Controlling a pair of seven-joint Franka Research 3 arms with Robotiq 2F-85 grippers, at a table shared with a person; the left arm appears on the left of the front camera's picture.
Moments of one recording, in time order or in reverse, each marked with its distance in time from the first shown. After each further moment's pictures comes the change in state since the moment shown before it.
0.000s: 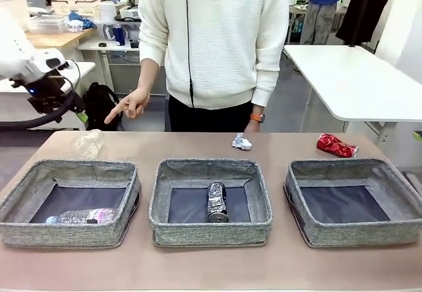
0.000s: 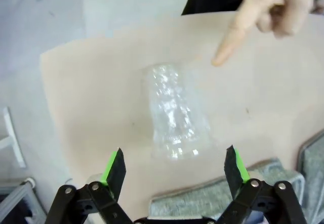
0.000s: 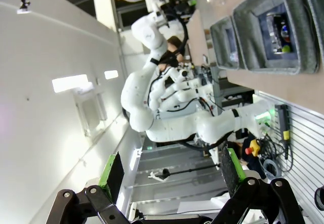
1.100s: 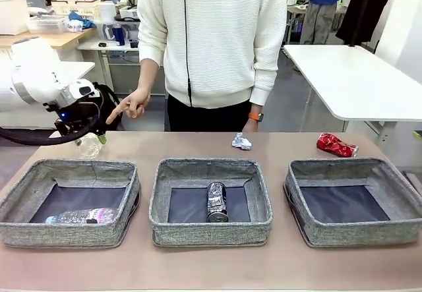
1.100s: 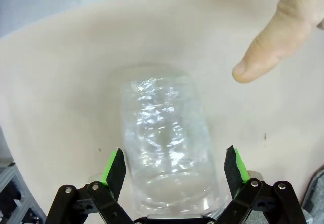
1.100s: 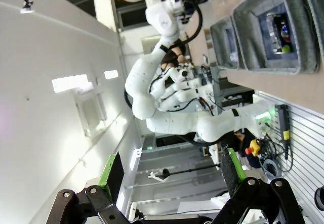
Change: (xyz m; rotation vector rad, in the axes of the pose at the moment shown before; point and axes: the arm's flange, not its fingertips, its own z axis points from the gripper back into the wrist) left arm 0.008 -0.020 -0.098 0.021 0.131 0.065; right arm 0.000 0.000 0.000 0.000 0.000 0.000
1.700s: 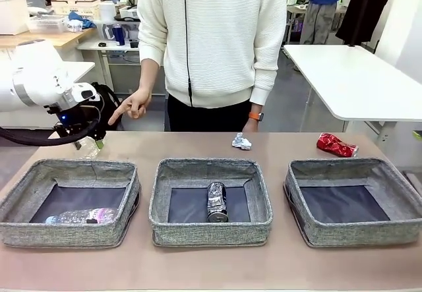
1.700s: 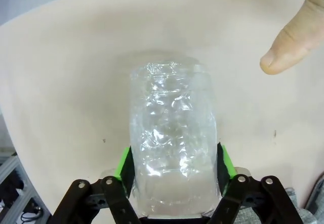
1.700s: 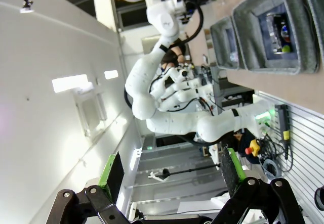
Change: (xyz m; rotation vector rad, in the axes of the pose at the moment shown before) left arm -0.004 -0.001 -0.003 0.045 0.030 0.023; right arm 0.000 0.000 0.000 0.000 0.000 0.000
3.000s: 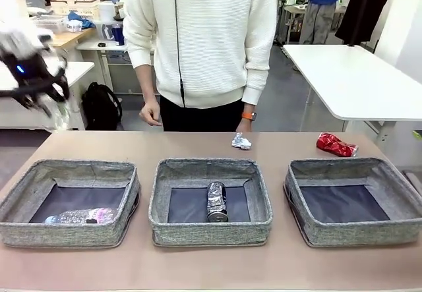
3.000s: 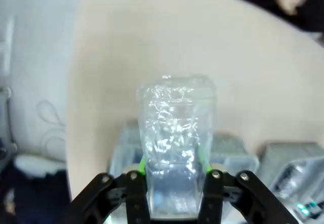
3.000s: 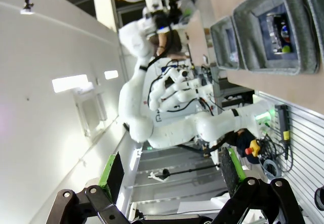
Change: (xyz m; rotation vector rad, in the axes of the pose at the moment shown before) left arm -0.061 -0.002 0.184 -0.022 -0.010 0.344; right arm 0.000 0.000 0.000 0.000 0.000 0.000
